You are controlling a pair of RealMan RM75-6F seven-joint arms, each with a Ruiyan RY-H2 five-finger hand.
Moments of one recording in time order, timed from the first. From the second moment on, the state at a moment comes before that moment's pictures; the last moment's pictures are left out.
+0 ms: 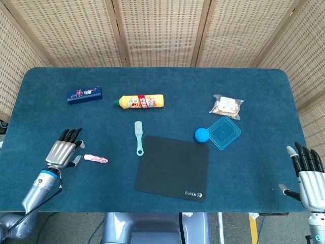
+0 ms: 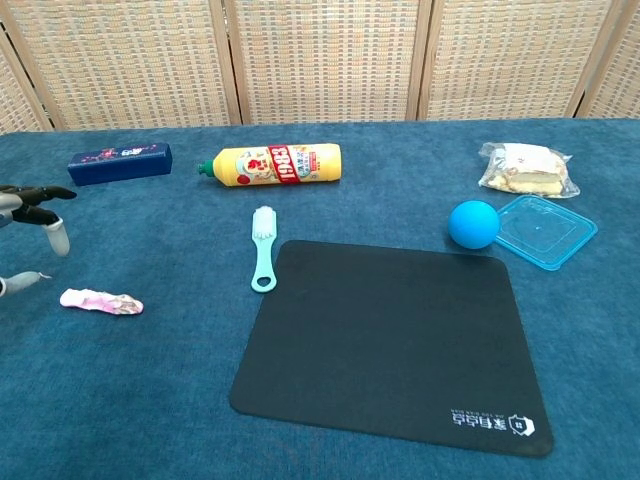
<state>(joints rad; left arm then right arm) -0.43 -1.41 -0.10 -1.35 1.34 0.99 0.24 0.02 -1.05 0.08 -1.74 -1.52 1.55 -0.12</state>
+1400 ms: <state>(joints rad) -0.47 -1.57 -0.07 -1.22 1.28 0.98 0.21 0.03 -1.03 0.07 -1.74 -1.51 1.53 -0.07</state>
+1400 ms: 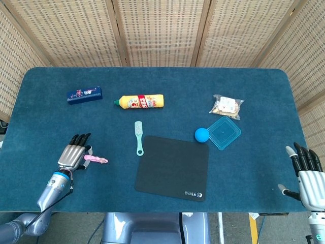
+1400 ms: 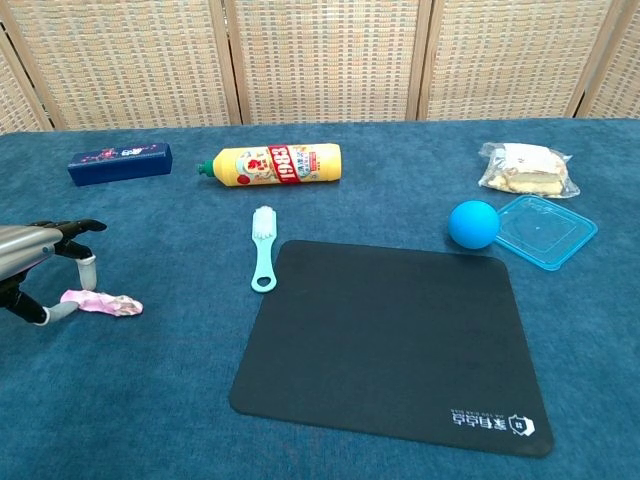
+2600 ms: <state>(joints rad) -0.47 -1.58 -0.06 -1.21 1.25 0.97 0.23 0.03 -1.03 0.07 -1.74 -1.51 1.52 -0.06</state>
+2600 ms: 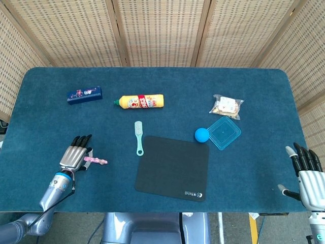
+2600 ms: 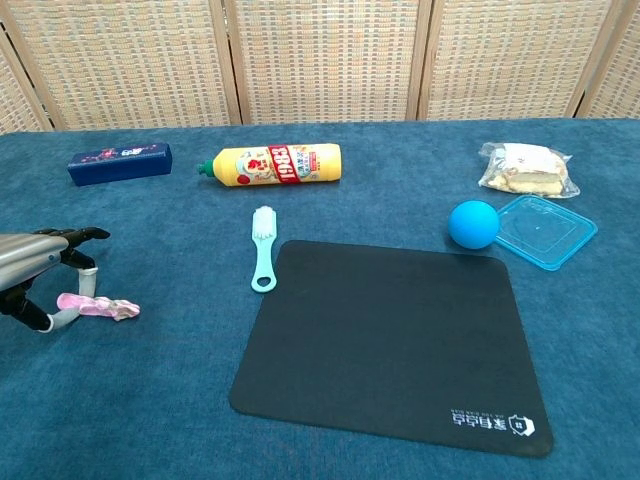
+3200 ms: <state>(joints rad) -0.47 -1.54 -0.09 -1.26 1.29 1.00 0.03 0.04 -1.03 0.07 -1.74 -1.51 1.51 -0.06</state>
